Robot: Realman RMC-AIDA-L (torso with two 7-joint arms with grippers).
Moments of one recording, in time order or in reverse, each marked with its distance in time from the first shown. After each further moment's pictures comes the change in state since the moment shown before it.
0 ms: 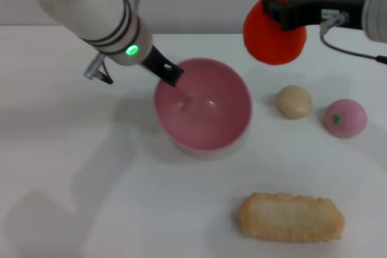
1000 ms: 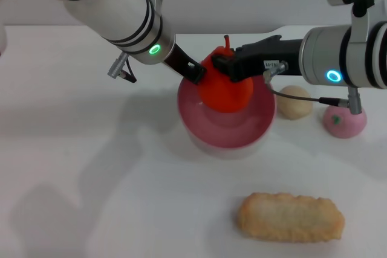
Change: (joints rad) left arm -0.045 0.000 0.032 -0.074 -0.068 0.090 0.005; right arm 0.074 -0.003 -0.129 0.202 0.089 -0.044 0.012
